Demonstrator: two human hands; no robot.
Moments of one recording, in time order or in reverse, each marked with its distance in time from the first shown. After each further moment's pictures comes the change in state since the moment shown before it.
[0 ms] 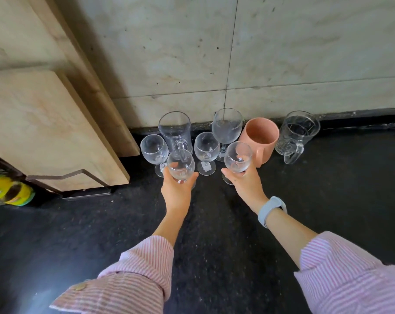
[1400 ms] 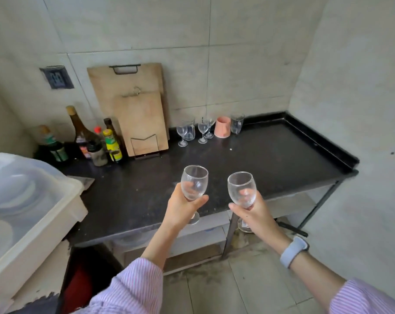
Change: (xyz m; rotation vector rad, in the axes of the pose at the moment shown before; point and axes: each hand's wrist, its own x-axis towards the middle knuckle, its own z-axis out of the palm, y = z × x) left_hand -0.380 -0.043 -0.388 0.013 -0.553 0.365; right_hand -0.610 -0.033 0.035 0.074 0.147 -0.209
